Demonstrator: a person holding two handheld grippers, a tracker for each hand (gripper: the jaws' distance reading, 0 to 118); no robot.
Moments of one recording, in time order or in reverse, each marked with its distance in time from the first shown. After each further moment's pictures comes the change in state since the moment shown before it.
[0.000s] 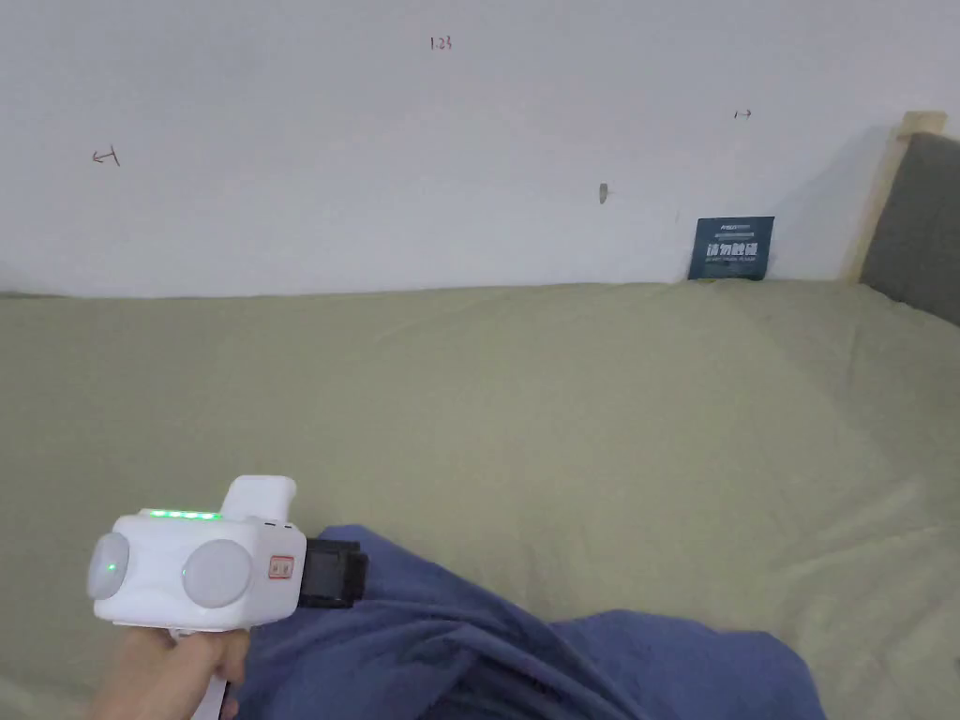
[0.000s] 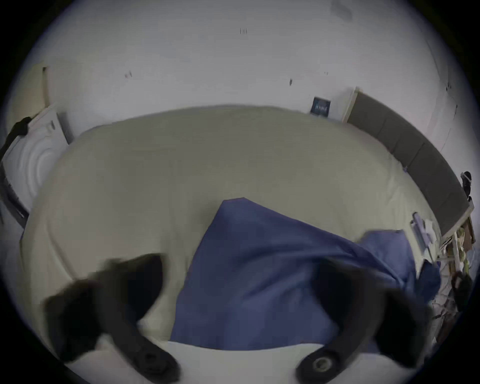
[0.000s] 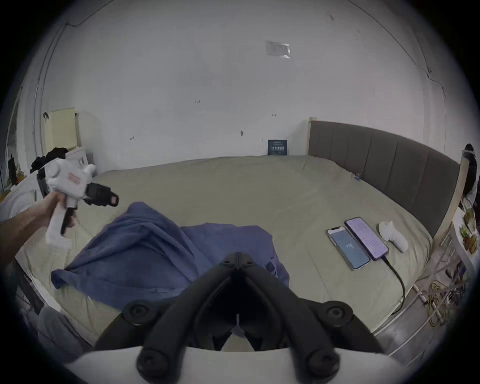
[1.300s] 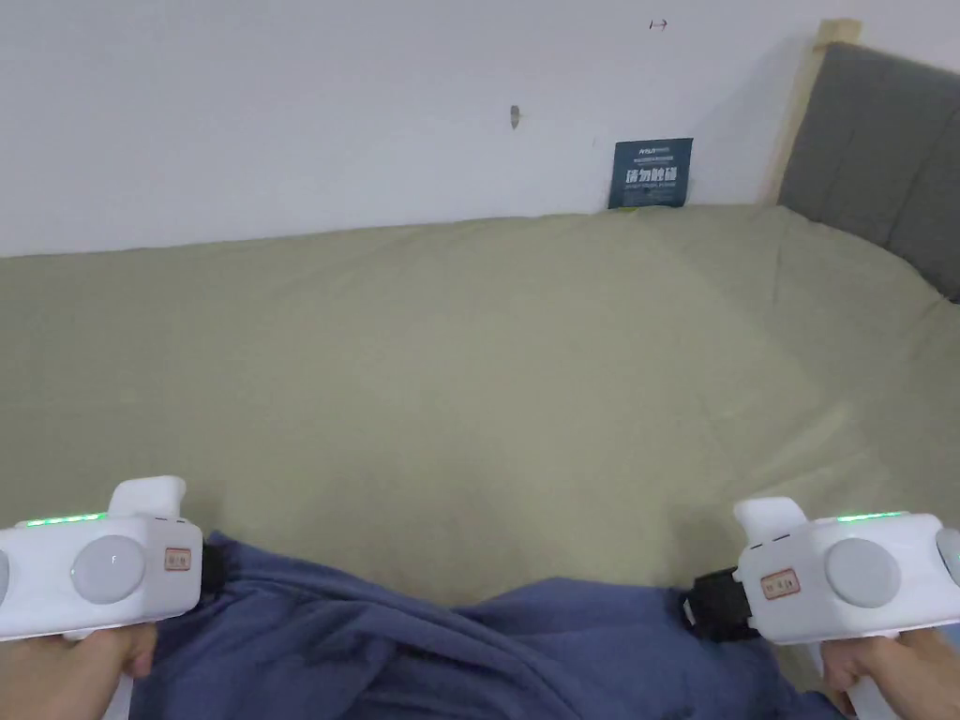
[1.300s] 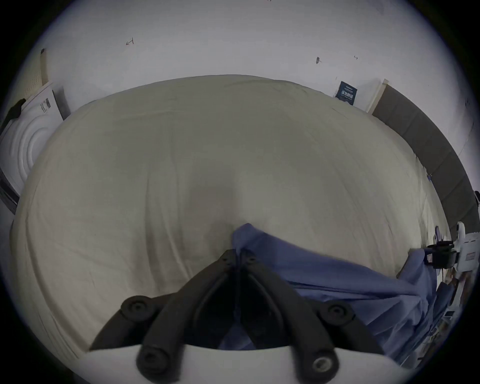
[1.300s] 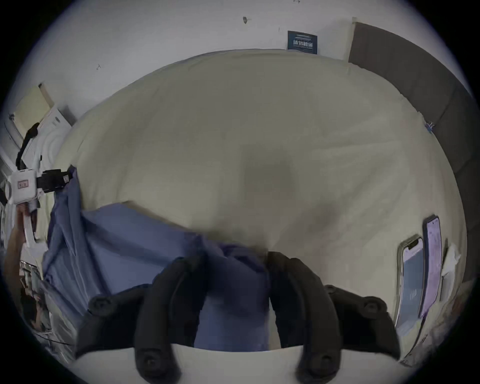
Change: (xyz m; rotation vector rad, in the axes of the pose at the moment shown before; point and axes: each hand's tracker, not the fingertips) left arm -0.006 -0.002 -0.058 -0.046 0.023 0.081; right arm 0.073 0.046 -0.274 -0.632 0.104 0.019
